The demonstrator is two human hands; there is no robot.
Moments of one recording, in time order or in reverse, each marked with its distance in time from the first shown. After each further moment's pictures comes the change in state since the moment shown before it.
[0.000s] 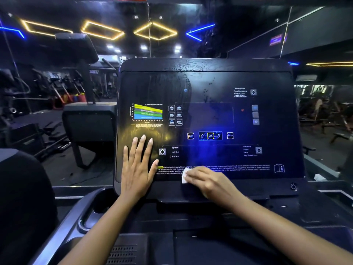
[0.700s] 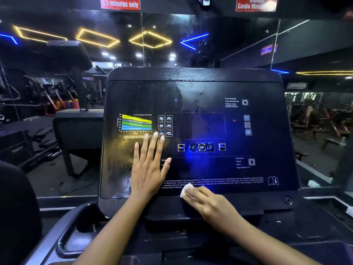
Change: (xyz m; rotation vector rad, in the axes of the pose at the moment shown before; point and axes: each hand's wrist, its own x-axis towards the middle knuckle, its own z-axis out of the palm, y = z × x) left_hand 0.047 0.046 0.020 0.046 0.036 0.054; right_hand -0.027 -0.001 -0.001 -0.095 -0.111 0.048
